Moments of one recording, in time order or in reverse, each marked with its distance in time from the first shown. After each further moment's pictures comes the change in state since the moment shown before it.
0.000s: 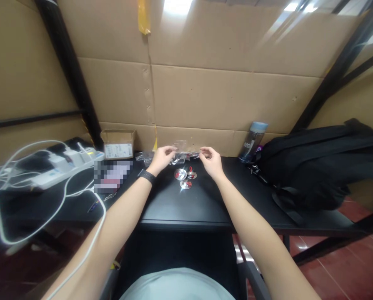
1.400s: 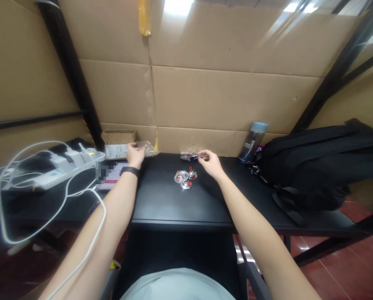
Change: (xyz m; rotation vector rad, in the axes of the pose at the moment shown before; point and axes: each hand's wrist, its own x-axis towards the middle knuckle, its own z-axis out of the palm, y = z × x) left_hand 0.028 -0.078 -0.085 0.443 0.519 -0.350; right_hand 0.004 0.015 -0.006 -0.142 -0.148 -0.030
